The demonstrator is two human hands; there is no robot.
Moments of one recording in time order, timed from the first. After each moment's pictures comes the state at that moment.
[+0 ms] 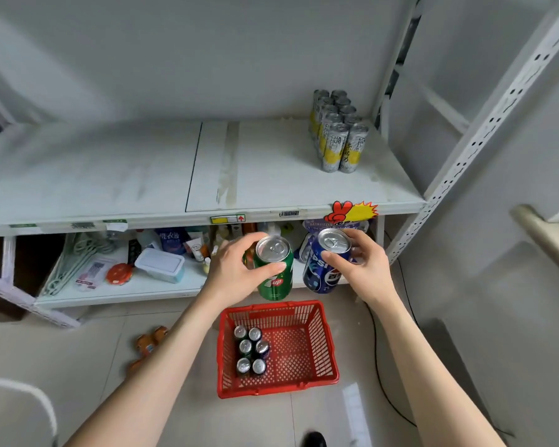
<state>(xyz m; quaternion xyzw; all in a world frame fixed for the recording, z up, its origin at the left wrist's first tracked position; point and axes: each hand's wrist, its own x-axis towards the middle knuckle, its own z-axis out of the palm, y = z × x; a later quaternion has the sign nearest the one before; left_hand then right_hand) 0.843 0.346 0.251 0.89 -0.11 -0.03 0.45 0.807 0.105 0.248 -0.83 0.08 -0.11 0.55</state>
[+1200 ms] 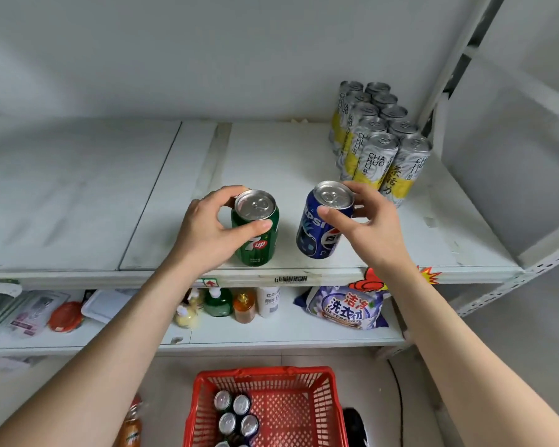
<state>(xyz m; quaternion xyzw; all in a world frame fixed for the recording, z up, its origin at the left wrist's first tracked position) 1.102 0.303 0.206 0.88 -0.03 0.05 0.48 1.095 0.069 0.200 -0.82 0.02 -0.13 0.56</state>
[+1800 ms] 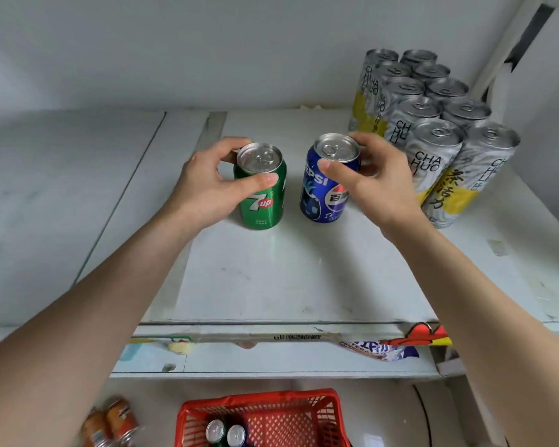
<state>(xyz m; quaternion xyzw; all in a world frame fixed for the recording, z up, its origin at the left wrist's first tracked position) 1.242 0.282 0.182 0.87 -0.05 0.09 0.48 1.232 0.063 0.178 -0.81 0.03 -0.14 0.57</state>
